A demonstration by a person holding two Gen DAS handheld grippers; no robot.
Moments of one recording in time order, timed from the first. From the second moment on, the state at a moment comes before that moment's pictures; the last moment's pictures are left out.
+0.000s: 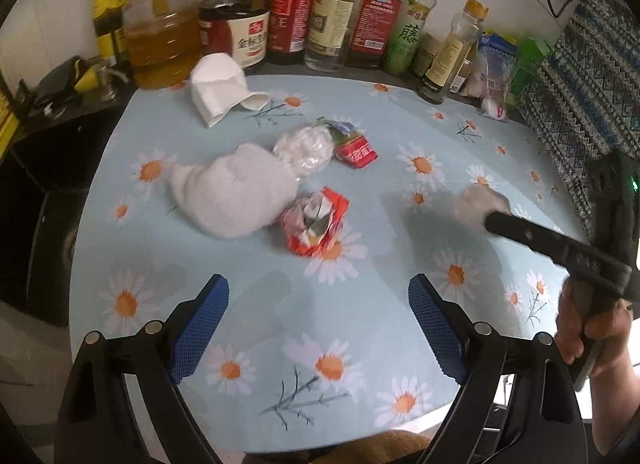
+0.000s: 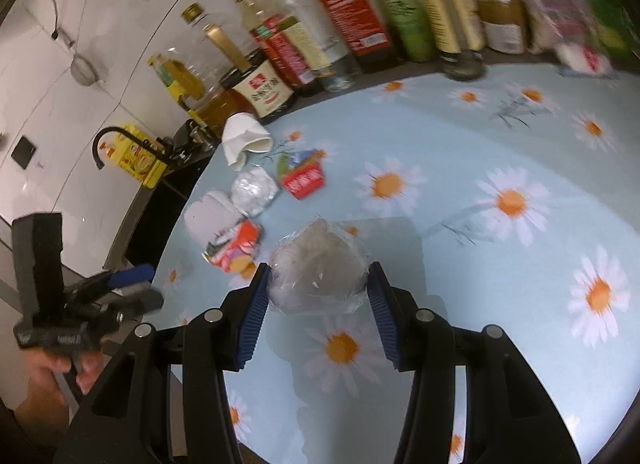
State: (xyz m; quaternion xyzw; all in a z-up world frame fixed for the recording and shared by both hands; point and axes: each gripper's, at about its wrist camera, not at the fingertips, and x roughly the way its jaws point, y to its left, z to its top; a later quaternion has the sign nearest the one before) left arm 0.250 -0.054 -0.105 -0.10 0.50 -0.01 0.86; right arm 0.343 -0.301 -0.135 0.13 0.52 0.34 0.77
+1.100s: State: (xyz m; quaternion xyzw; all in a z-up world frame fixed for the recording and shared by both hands) left arm 0.331 -0.070 -0.154 -0.02 0.55 0.02 0.83; right arm 0.308 -0.359 -0.144 0.17 0.53 0.32 0.77
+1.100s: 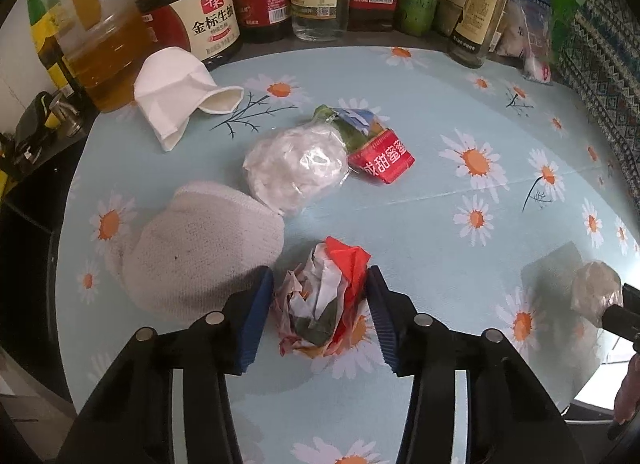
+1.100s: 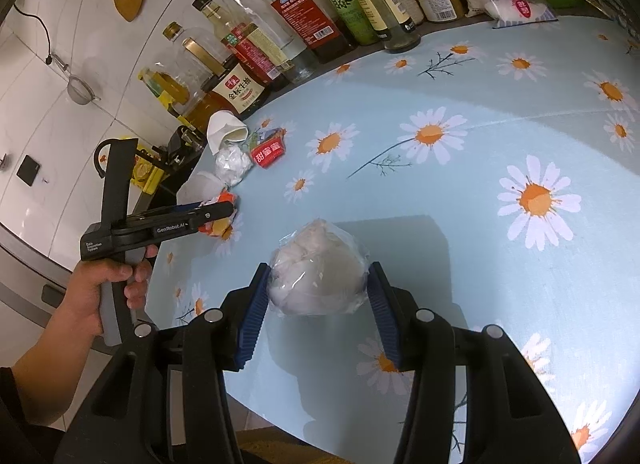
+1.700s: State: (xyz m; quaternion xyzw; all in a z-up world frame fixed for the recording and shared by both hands) left arm 0.259 -0.056 -0.113 -0.05 0.50 -0.04 0.86; right arm 0.260 -0.302 -0.108 0.14 0.51 0.31 0.79
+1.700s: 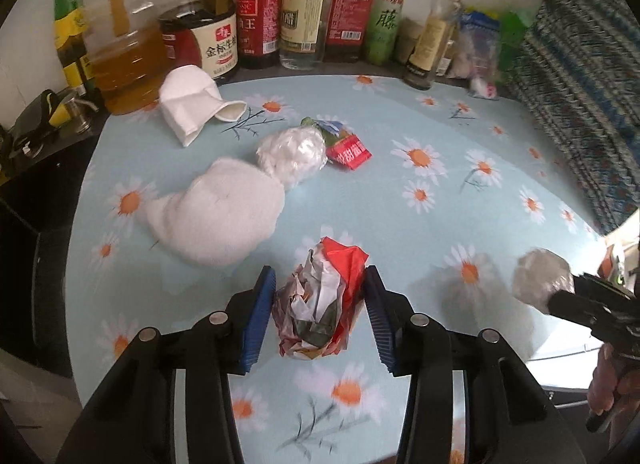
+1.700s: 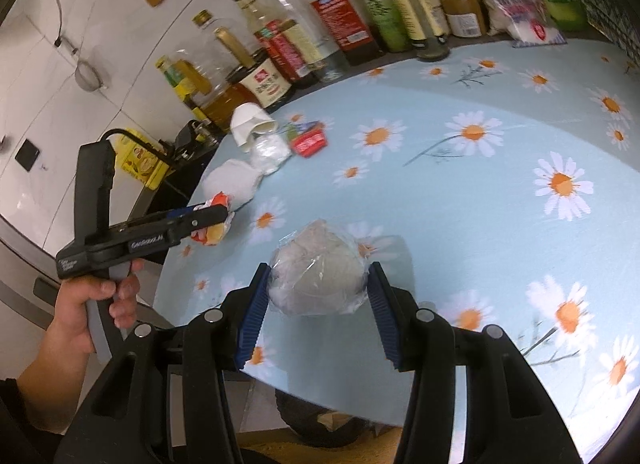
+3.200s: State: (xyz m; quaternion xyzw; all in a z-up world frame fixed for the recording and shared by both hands) left arm 0.063 -0.012 -0.137 -0.11 0.52 -0.10 0.84; right arm 0.126 -0.196 -0.111 0.07 0.55 0.35 0.75
